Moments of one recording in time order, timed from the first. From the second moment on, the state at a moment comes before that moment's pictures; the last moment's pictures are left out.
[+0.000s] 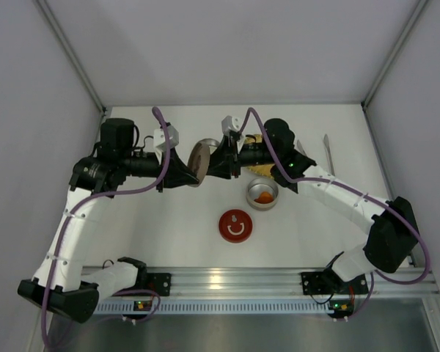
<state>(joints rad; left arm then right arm) -0.30 1.12 1.41 -0.91 1.12 0.38 0.74 1.47 1.20 0.27 -0.92 0.03</state>
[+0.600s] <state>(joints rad) -0.27 1.10 1.38 -0.82 1.02 0.21 0.53 1.35 1.21 -0.05 -0.88 -0.08</state>
